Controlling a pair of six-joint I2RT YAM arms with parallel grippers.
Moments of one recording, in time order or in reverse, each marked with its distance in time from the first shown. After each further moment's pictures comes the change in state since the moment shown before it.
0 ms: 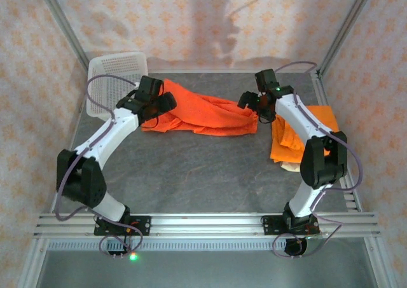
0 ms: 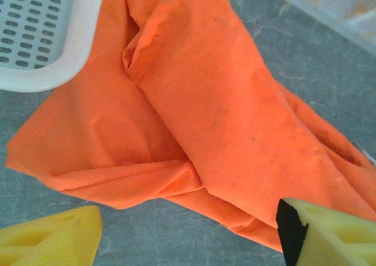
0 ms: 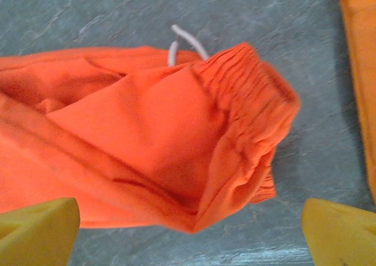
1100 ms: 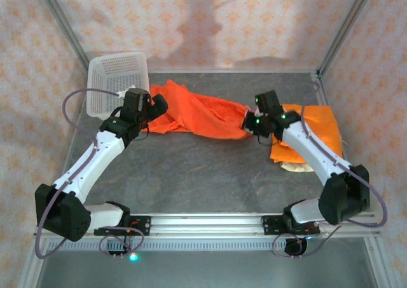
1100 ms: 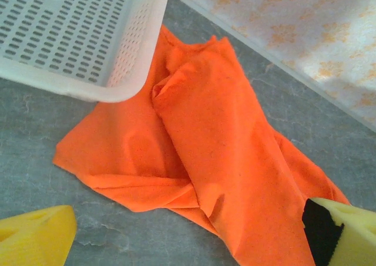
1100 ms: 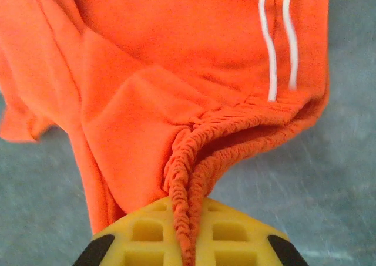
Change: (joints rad) left arm -0.002 -0.267 -0.225 0.104 -0.116 -0.056; right arm 0.140 -0.381 -0.420 0.122 -0.124 0.021
